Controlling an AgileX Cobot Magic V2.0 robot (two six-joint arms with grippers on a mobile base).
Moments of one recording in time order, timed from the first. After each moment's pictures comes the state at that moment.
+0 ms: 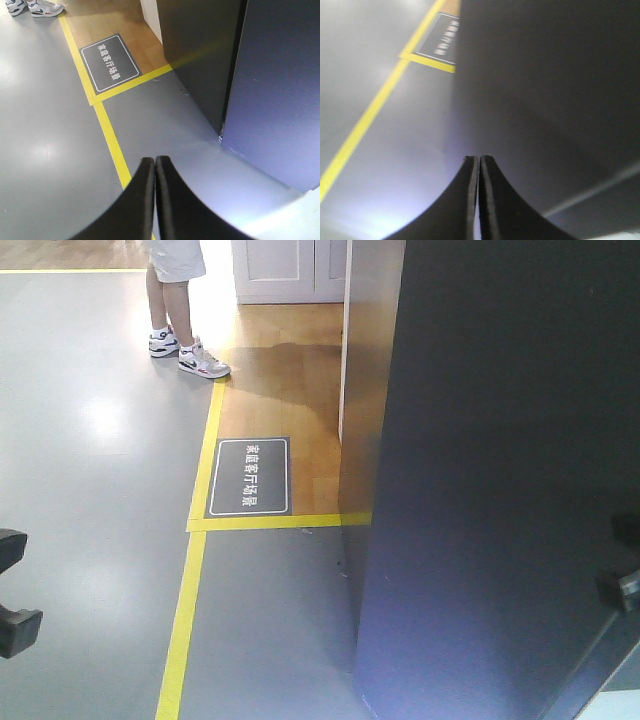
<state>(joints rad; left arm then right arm) -0.65 0.79 -0.80 0.42 0.85 -0.45 0.19 0.82 -0.79 -0.01 0.71 -0.15</state>
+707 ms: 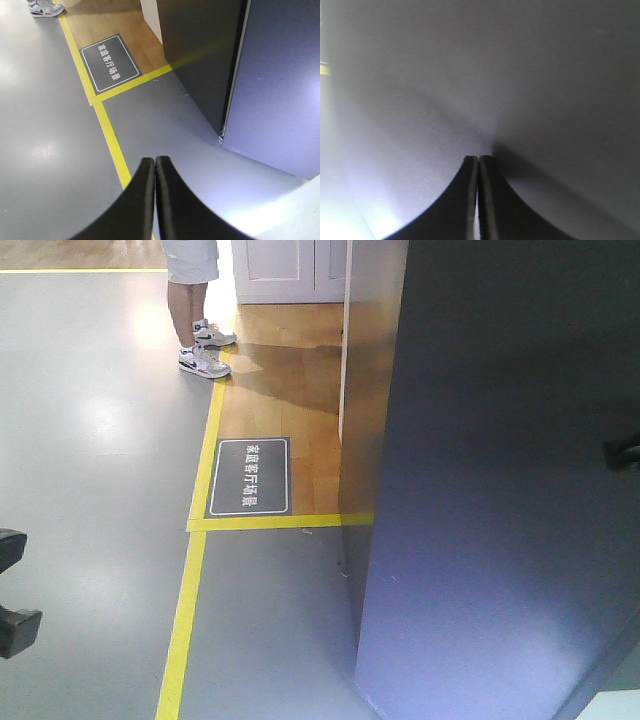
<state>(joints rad) -0.65 0.79 -0.80 0.42 0.85 -0.45 0.10 1.13 -1.03 -0.48 0.67 0.20</state>
